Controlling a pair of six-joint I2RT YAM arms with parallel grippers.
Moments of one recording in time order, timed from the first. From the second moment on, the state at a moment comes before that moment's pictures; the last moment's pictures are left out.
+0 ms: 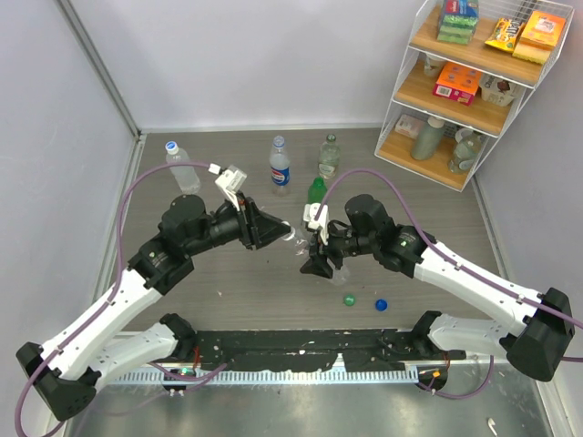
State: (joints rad) left arm -0.71 0.87 0.92 -0.19 0.38 -0.54; right arm 0.81 1.12 0.91 -0.34 -0.53 -0.23
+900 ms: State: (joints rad) left arm -0.72 0.78 0.88 -0.27 0.16 -0.63; right arm 0.79 1.12 0.92 -0.32 -0.50 -0.14
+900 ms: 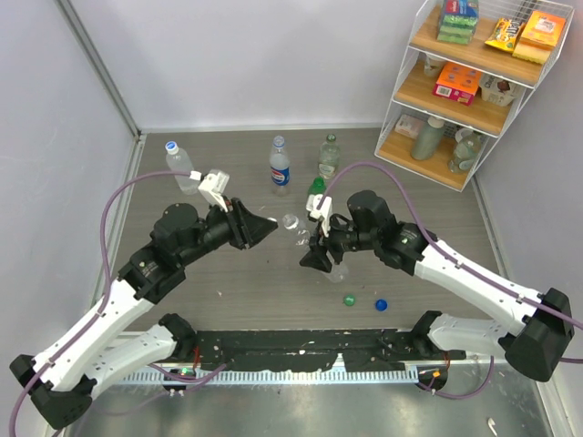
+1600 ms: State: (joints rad) left arm -0.71 0.86 0.93 -0.27 0.24 -0.63; right arm 0.79 1.22 0.97 -0.37 -0.60 -0.23
